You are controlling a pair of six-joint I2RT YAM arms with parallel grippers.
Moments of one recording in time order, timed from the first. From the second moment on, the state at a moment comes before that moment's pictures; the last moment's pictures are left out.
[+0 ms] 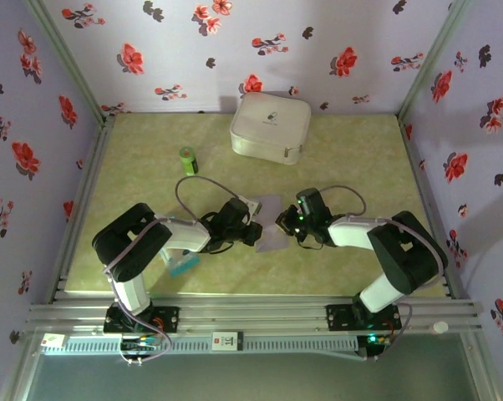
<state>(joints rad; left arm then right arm) -0.87 1.78 0.74 0.28 0.12 -0.46 0.55 1.55 0.58 0.16 -0.32 1.18</state>
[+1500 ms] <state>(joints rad) -0.87 1.79 0.75 0.26 0.14 -0.46 0.49 1.50 0.57 0.15 -0.34 1.16</state>
